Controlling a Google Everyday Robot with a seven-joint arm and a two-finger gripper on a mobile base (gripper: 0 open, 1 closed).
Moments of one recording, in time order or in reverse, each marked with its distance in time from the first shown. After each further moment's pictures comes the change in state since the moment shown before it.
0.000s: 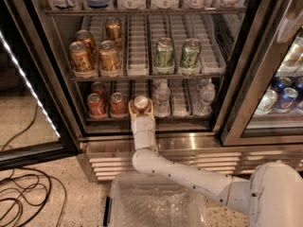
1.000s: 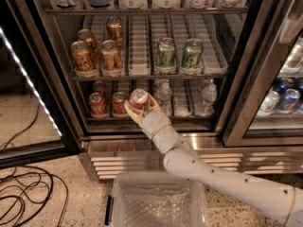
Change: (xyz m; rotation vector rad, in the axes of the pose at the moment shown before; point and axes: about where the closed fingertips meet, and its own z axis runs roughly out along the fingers) arm -0.127 0.018 -0.061 -0.478 -0.109 0.004
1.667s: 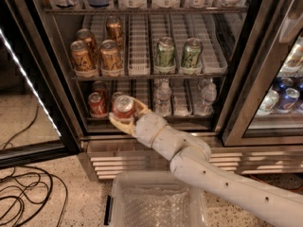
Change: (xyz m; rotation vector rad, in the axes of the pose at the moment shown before) arm -0.061 0.072 -0.032 -0.302 0.067 -0.024
